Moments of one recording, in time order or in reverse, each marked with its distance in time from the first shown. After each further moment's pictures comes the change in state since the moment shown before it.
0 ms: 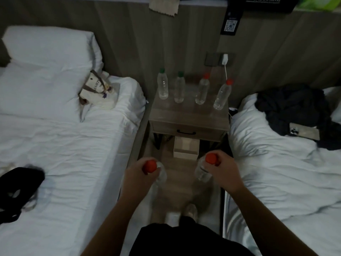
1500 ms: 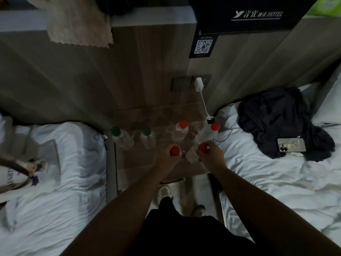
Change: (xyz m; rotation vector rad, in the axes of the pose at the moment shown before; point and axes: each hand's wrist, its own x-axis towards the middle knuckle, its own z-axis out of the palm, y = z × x) left_hand 0.446 0.140 0.179 -0.023 -0.637 0.133; right_hand 0.400 -0.007 -0.006 -0.047 0.183 0.521
